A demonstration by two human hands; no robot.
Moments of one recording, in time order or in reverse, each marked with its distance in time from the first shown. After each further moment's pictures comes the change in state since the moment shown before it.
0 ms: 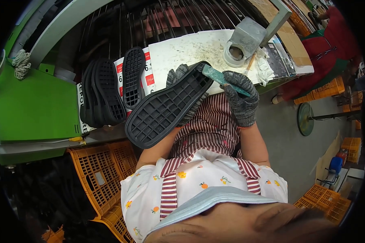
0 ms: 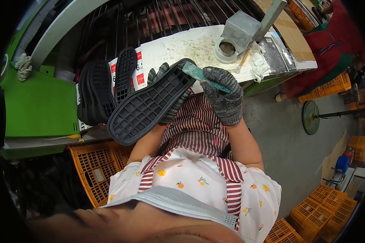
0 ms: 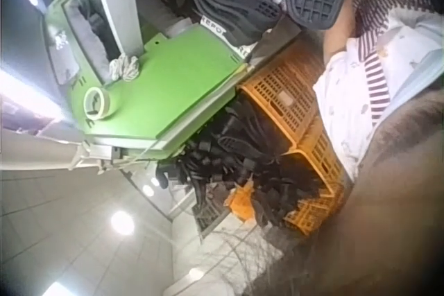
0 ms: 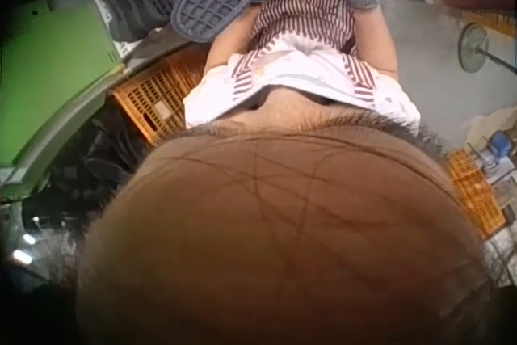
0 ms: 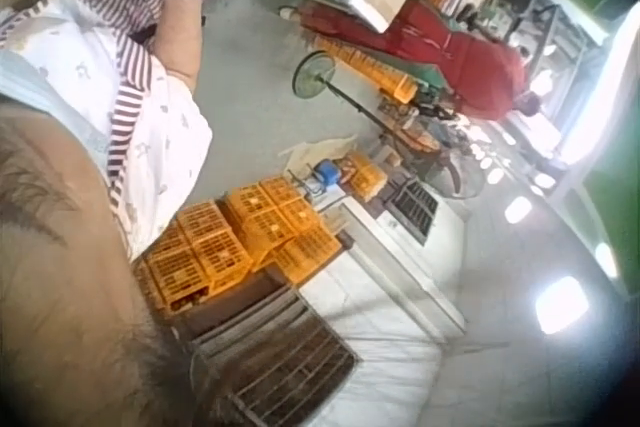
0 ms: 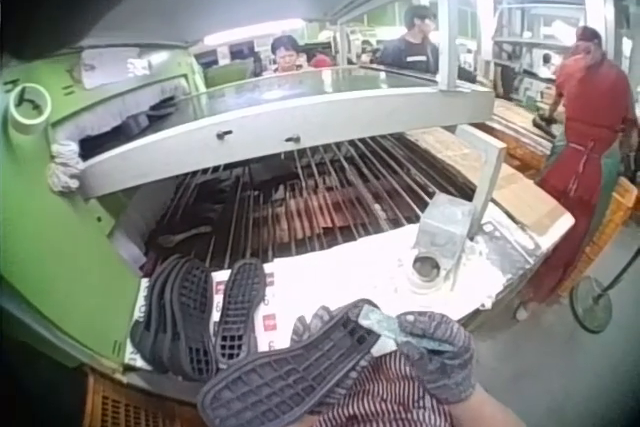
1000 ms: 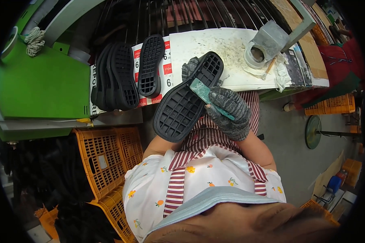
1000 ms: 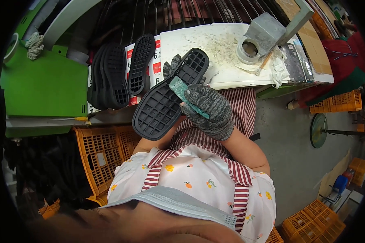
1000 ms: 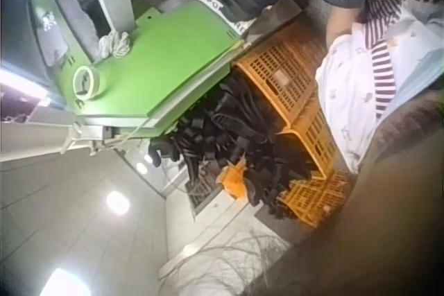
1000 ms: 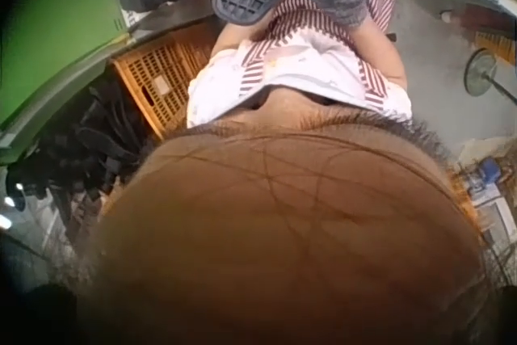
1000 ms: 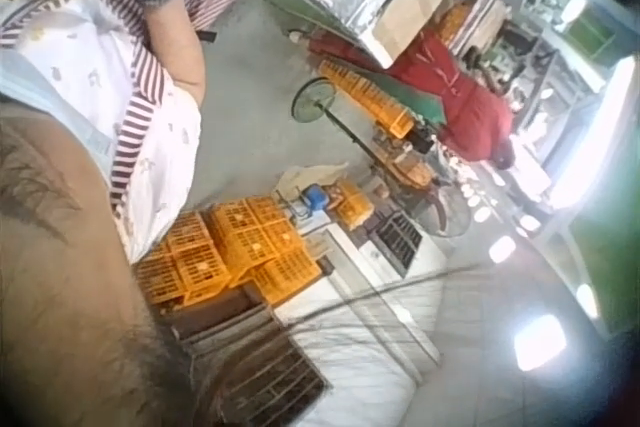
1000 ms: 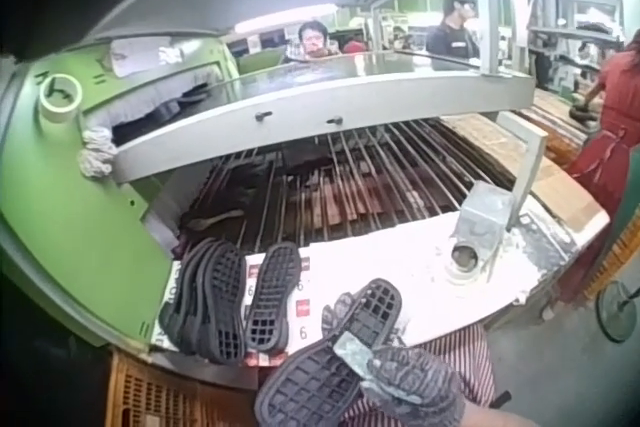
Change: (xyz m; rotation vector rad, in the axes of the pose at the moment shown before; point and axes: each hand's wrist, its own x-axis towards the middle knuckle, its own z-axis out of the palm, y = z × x) left_hand -0.055 0.002 -0.049 -0.242 -0.330 -0.276; right_hand -0.027 -0.016 0.044 -0.425 -0.284 -0.468
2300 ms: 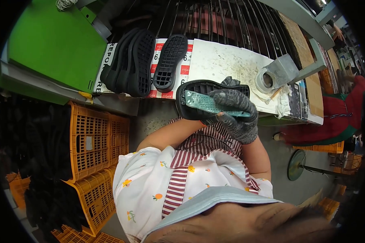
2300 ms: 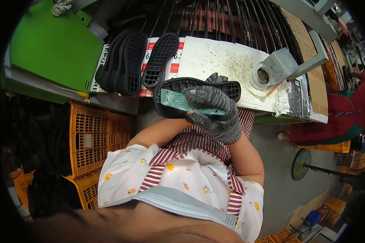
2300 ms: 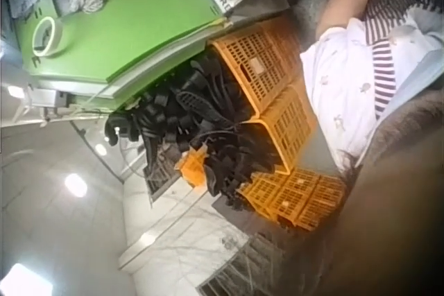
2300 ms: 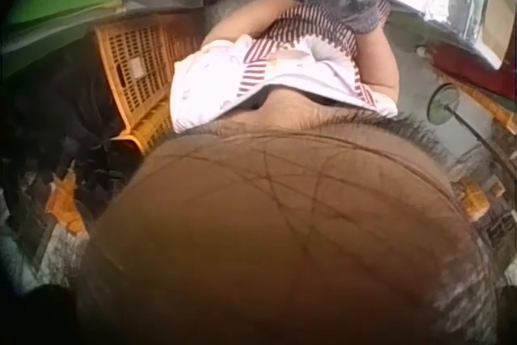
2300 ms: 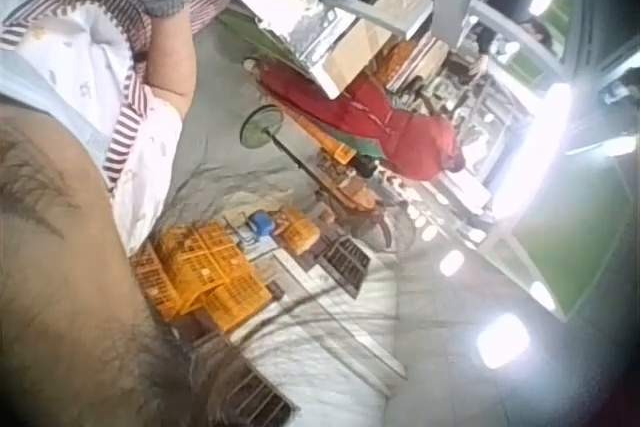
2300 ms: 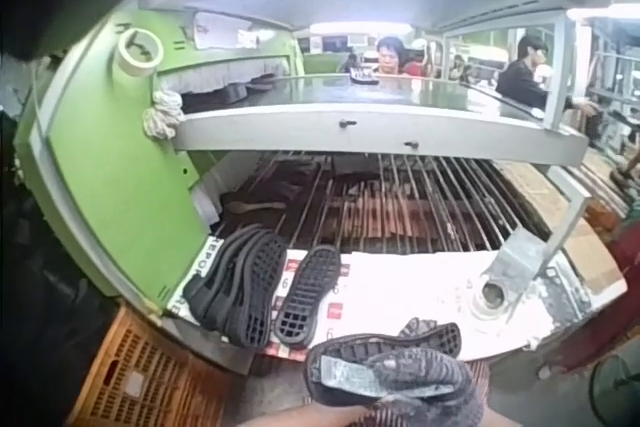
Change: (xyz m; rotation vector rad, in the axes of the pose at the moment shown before) left_hand 0.063 0.009 0.022 -1.488 -0.229 -0.406; right_hand 0.044 -0.018 -0.014 0.728 -0.295 0.168
